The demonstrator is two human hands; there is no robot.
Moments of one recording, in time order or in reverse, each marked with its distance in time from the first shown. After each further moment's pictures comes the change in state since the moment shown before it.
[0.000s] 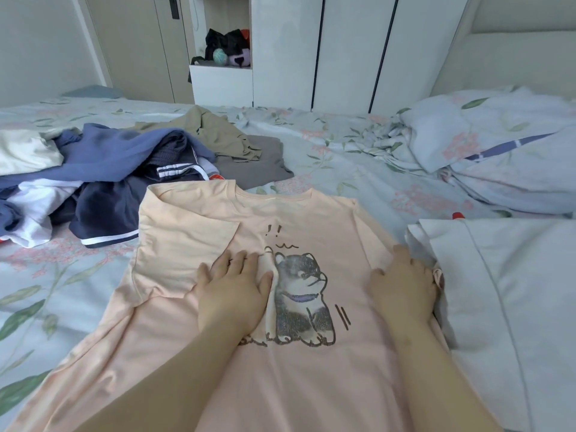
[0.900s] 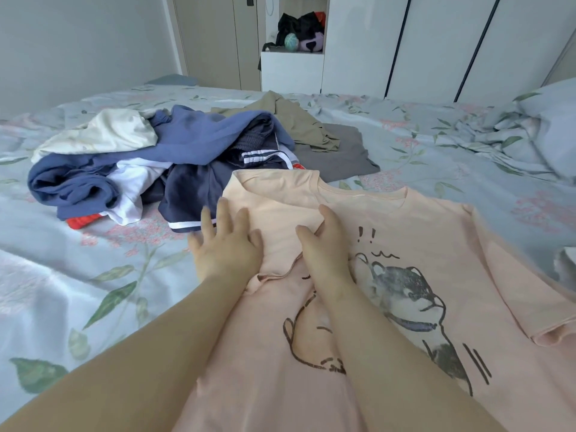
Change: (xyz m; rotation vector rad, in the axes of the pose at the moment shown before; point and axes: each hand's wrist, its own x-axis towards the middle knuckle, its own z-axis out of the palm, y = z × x) left_hand 0.063 -0.123 -0.016 -0.031 0.163 -0.315; right_hand -0.044 -0.208 0.083 1.035 -0.482 -0.209
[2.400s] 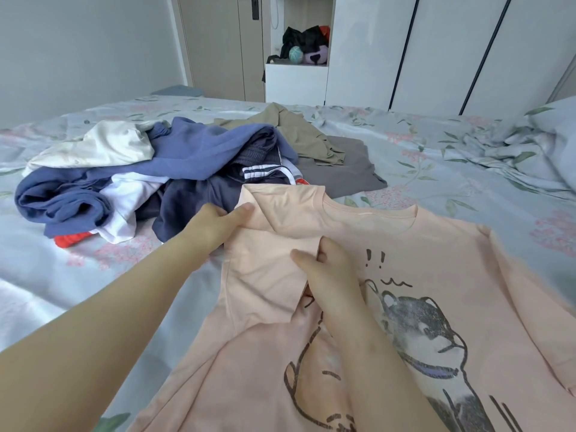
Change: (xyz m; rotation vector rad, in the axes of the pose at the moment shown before) left_hand 0.080 -0.021 -0.023 -0.748 -0.166 -0.192; right_hand -0.005 -0.004 -0.003 0.141 -0.130 0.047
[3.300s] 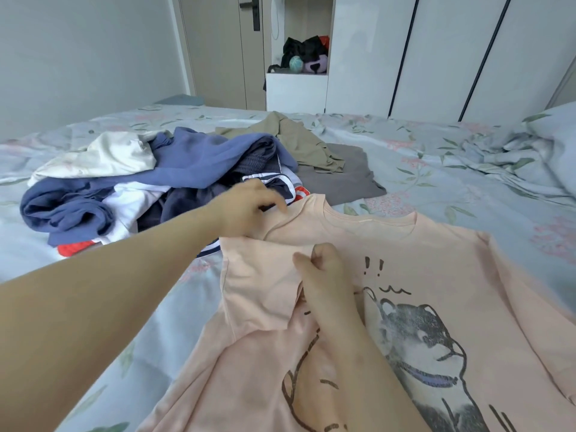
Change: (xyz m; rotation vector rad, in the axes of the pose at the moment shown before) left_hand 0.015 0.049 -0.004 0.642 -0.220 0.902; right_hand -0.003 -0.002 0.003 -0.074 0.044 -0.031
